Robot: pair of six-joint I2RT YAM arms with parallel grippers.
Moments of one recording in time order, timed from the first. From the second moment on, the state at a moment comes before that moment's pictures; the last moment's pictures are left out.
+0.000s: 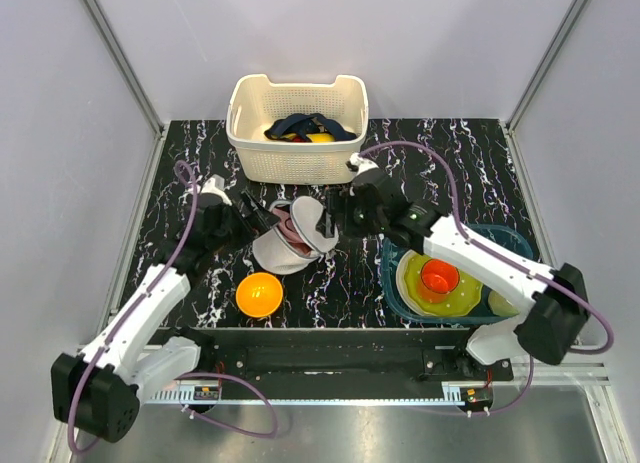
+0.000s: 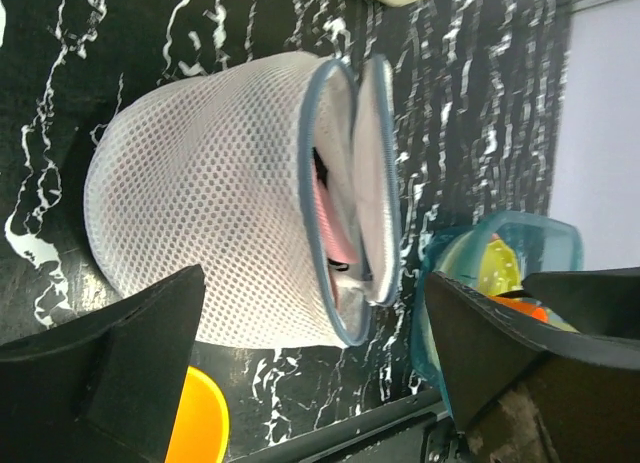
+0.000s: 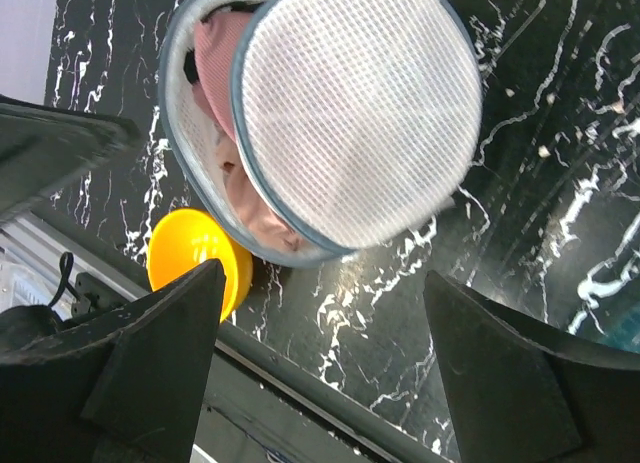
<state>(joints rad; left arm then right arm) -0.33 0.92 0.72 -0.34 0.13 -0.85 0.80 1.37 1.18 -0.47 0.01 0.64</state>
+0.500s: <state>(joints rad) -0.32 1.11 0.74 -0.35 0.16 -0.80 0.84 1.81 1.48 -0.45 -0.04 0.61</state>
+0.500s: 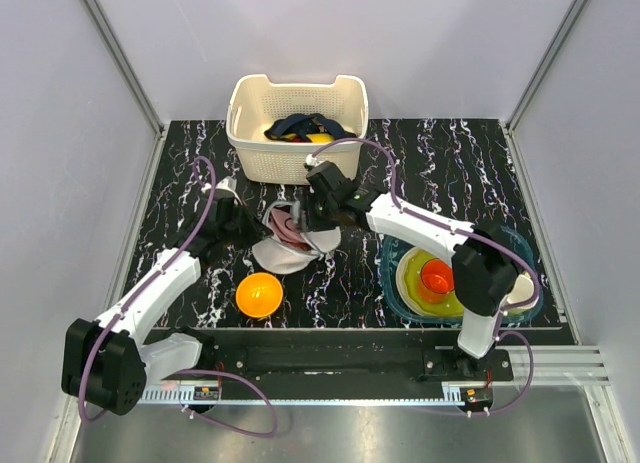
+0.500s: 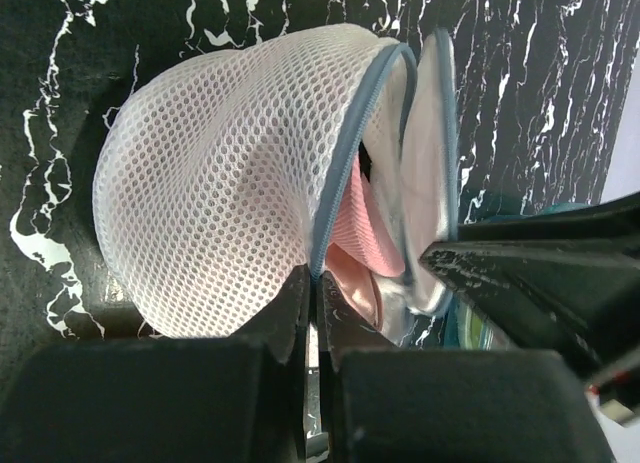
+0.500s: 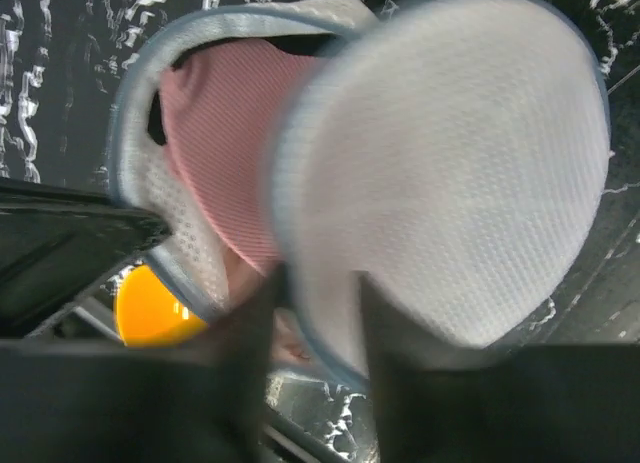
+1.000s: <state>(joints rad) -0.32 1.13 0.72 -0.28 0.24 -0.79 0.78 1.38 1.07 -0.42 0.20 0.65</state>
